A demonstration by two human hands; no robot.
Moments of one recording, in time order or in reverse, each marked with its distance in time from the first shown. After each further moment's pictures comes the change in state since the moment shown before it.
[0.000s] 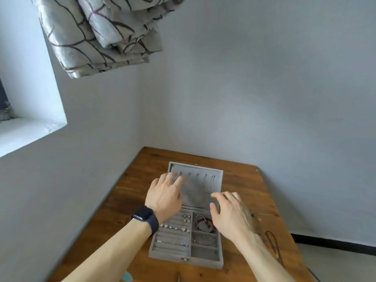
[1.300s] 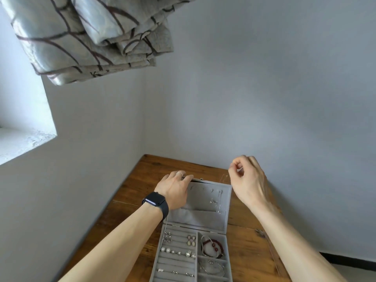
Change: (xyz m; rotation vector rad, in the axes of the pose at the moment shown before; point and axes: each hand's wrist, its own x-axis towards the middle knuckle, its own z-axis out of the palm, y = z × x) left_hand 0.087 -0.026 0.010 0.006 -0.187 0.087; right_hand 0.121 0.006 -0.043 0.313 0.383 0.068
